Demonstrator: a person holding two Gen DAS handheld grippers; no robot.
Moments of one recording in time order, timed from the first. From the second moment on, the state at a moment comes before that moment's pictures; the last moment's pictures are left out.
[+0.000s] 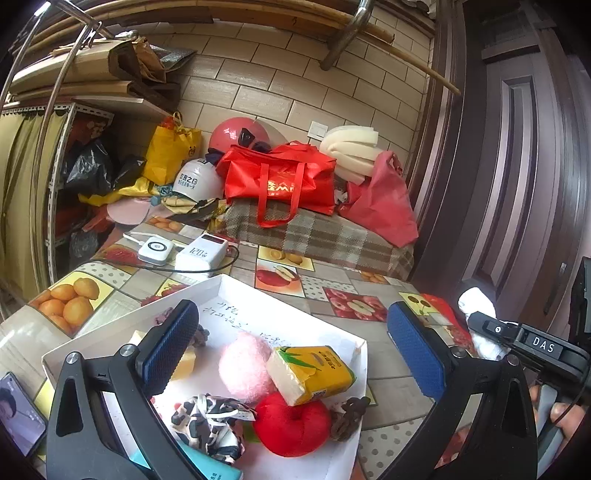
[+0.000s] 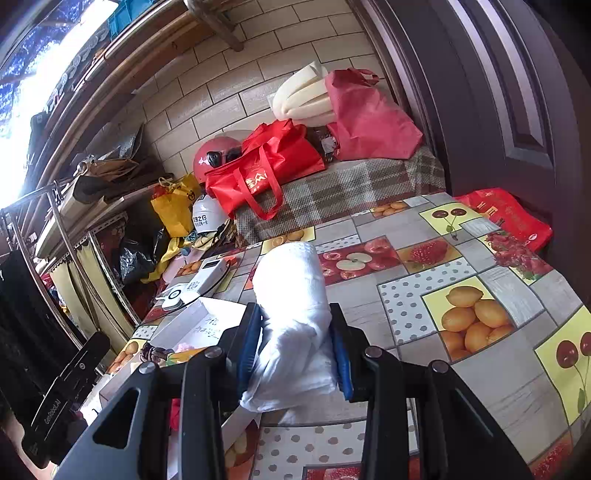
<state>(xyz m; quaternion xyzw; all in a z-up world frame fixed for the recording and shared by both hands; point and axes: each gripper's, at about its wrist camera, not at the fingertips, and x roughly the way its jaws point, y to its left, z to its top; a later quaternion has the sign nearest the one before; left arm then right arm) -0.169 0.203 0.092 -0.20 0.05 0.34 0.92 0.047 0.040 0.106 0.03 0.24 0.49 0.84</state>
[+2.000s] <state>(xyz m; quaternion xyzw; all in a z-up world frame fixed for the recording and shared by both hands) -0.227 0.268 0.066 -0.37 0.01 0.42 0.83 -0.029 0.178 0.080 -0.06 0.28 0.61 0.74</state>
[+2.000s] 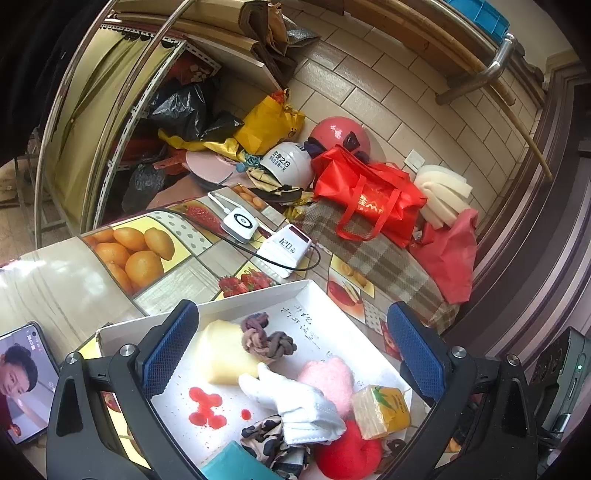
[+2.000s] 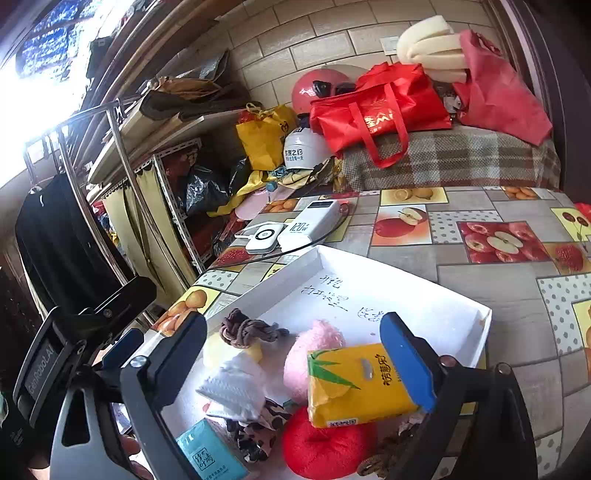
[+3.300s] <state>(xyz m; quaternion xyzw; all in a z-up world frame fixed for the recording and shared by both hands) -0.170 0.124 0.104 -0.12 0.21 0.44 0.87 0.000 -0.120 0.110 0.05 0.08 0.34 0.93</state>
